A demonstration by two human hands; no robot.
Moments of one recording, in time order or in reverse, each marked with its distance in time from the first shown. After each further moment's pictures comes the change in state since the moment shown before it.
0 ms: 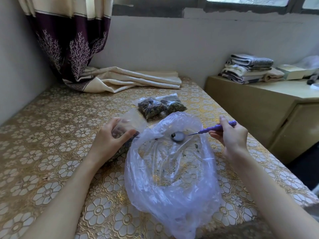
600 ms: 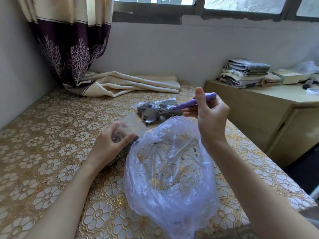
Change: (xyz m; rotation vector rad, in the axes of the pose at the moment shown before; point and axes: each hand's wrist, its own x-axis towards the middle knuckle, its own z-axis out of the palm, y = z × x) left_hand -0.001 0.000 0.000 0.002 -0.015 -0.011; right_hand -0.056 -0.056 0.068 0.175 -0.291 -0.426
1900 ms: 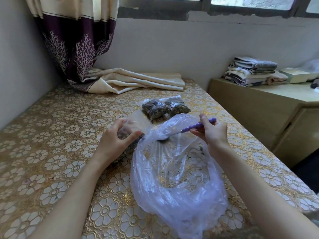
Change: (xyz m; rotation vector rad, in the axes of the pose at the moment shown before) left_hand 0.001 0.000 0.000 -0.017 0.001 0.001; right_hand 0.008 0.066 -0.036 -0.098 0.152 0.531
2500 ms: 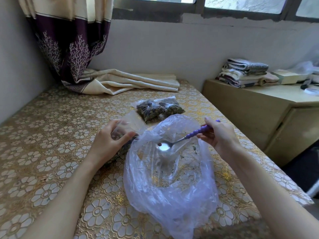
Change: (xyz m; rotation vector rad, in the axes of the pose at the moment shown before) left_hand 0.000 0.000 0.000 -0.005 -0.004 0.005; right_hand -0.011 -0.026 -0.031 -0.016 -0.085 0.118
